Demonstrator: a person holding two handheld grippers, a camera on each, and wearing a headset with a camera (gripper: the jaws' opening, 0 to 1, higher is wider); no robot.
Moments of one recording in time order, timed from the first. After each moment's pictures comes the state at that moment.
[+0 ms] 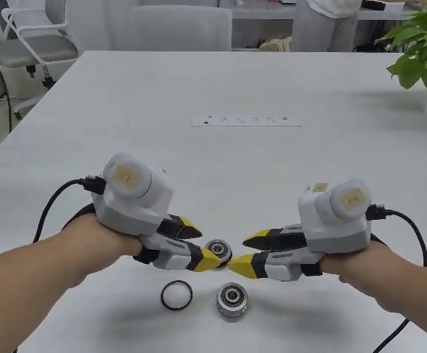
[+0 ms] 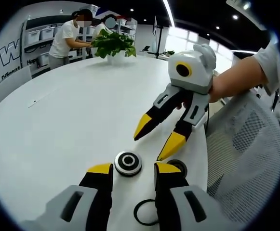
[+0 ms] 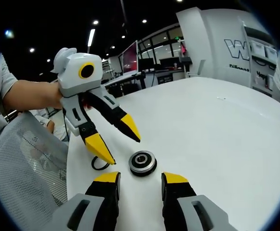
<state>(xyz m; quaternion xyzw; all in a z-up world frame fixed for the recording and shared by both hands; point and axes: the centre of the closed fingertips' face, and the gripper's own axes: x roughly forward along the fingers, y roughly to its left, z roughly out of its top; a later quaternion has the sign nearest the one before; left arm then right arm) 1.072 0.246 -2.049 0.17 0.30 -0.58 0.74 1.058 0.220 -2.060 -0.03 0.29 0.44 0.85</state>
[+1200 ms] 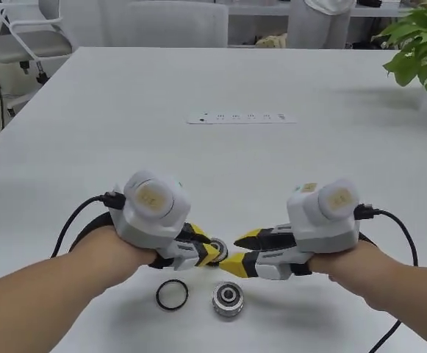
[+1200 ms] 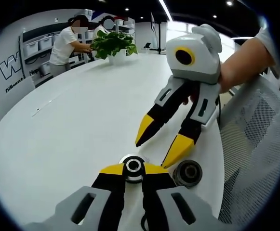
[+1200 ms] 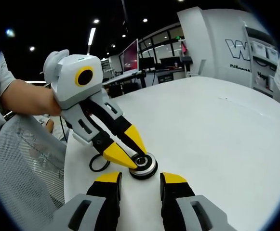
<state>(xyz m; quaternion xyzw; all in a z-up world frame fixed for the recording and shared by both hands) 1.081 0.234 -2.064 0.22 0.27 -0.56 0.76 1.064 0.229 -2.065 -0.03 0.29 0.44 0.85</state>
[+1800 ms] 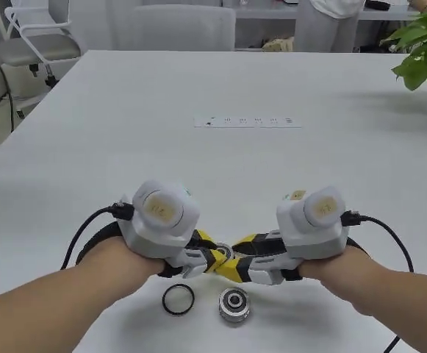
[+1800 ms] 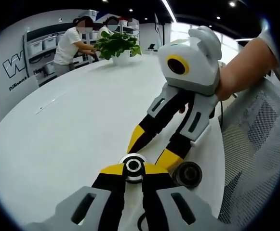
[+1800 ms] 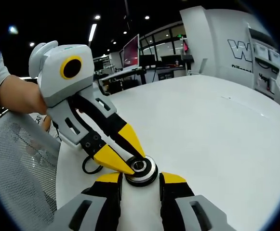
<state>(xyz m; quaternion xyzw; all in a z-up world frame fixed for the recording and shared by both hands) 1.079 0.235 -2.063 0.21 0.26 -0.54 0.77 1.072 0.241 -2.078 -0.05 0.29 0.44 0.85</state>
